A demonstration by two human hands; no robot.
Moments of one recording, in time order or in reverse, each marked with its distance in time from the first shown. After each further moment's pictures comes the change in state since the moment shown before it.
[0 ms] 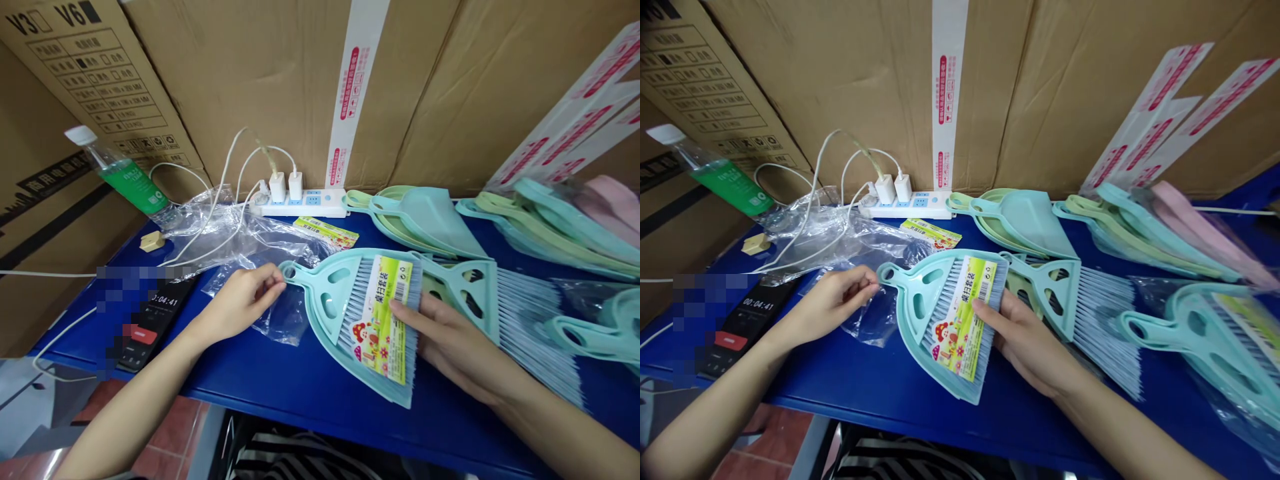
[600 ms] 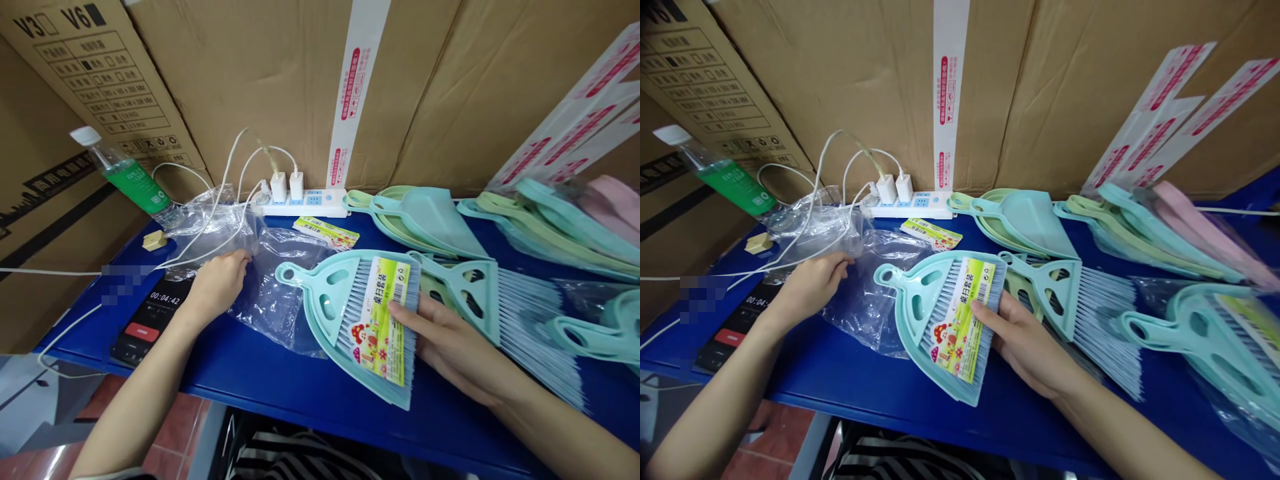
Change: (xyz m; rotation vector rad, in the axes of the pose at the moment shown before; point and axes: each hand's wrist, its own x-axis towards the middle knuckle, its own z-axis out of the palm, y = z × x) left_hand 0.007 -0.017 -0.020 0.625 0.014 -0.391; right_hand -0.003 0.001 0.002 0.025 -0.024 0.036
